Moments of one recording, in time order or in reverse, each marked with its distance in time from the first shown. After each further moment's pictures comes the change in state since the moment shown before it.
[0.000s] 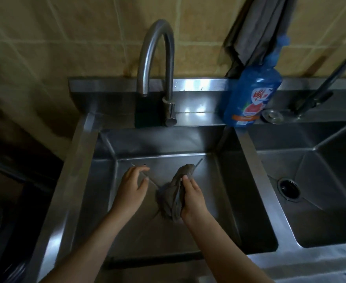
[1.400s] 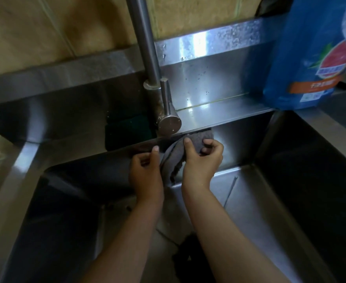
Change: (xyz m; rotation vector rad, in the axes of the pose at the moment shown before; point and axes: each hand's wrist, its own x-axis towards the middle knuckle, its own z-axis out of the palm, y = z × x) left_hand 0.201 -0.063 0.132 -0.433 0.463 -0.180; right_hand 0.243 -0.017 0.076 -0.057 0.384 -0.757
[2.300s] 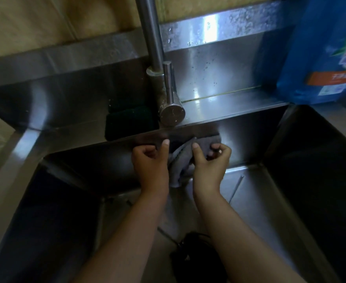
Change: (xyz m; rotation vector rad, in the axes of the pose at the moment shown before) left_hand 0.000 -0.007 0.012 0.042 0.023 -0.002; right_hand 0.016 0.036 -0.019 -0.071 -0.115 -0.025
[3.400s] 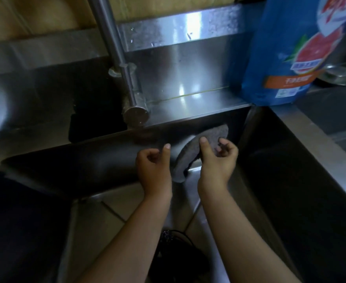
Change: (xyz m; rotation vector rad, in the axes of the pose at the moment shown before) left_hand -0.044 -0.004 0.044 -0.058 -0.098 -0.056; right_hand 0.043 -0.016 -0.054 0.237 0.124 0.030
